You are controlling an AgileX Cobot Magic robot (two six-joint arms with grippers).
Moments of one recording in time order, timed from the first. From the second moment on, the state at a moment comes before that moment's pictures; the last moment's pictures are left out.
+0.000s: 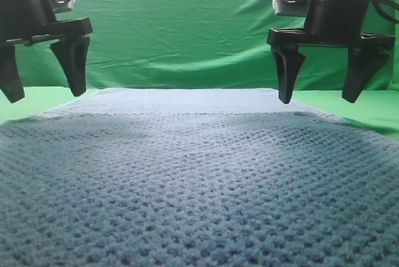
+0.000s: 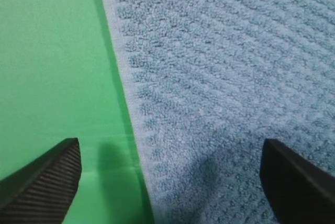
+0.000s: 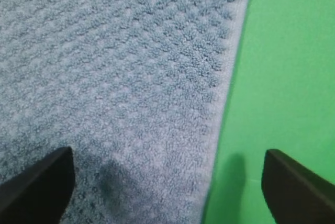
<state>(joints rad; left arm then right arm) -0.18 1.95 -1.36 -0.17 0.75 0.05 0.31 2.01 -1.43 0.02 0.80 0.00</state>
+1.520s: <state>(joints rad) -0.26 2.07 -1.44 -0.14 0.82 0.01 0.33 2.07 -1.45 0.04 0.77 -0.01</state>
